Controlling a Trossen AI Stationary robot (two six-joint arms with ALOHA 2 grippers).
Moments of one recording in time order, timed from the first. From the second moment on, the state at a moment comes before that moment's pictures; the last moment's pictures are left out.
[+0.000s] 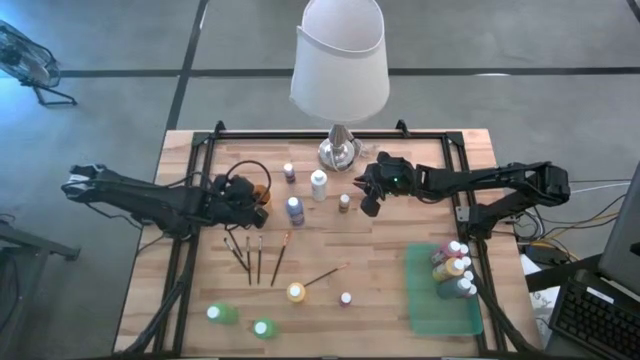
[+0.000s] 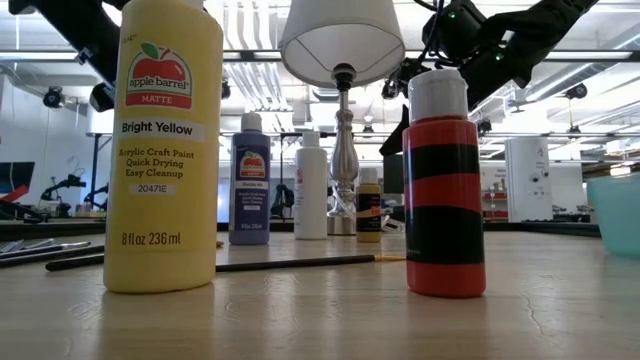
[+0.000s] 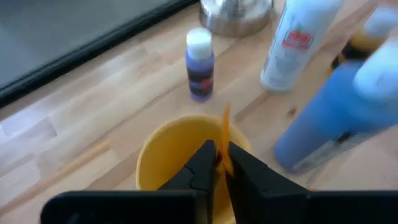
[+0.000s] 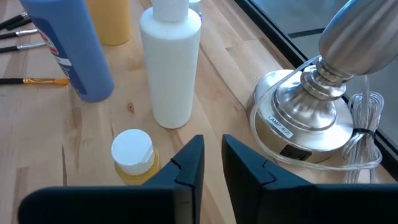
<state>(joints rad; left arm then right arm) -0.15 0.99 0.68 -0.66 -0.71 -0.81 -0.25 1.37 0.68 0.11 0.13 0.03</state>
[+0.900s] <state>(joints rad) -0.14 0.94 0.84 -0.65 -0.71 -0.61 -0.24 1.37 0.68 0.12 0.13 0.03</state>
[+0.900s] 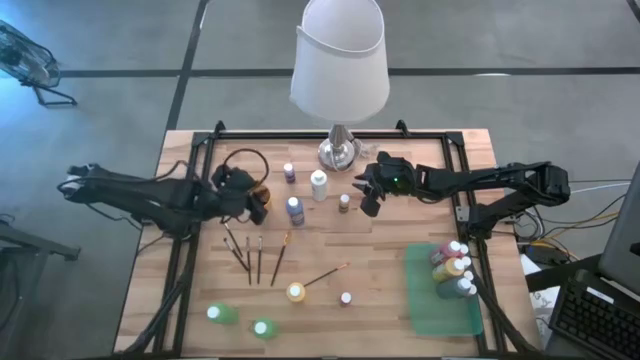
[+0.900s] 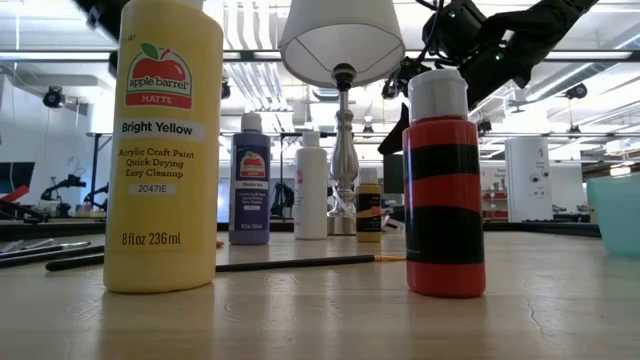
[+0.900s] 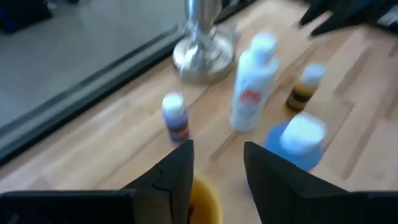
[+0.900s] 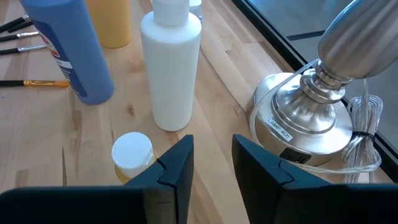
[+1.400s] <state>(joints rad) -0.14 0.94 1.05 -0.65 -0.70 -0.56 -0.24 1.37 0.68 0.12 0.13 0.04</state>
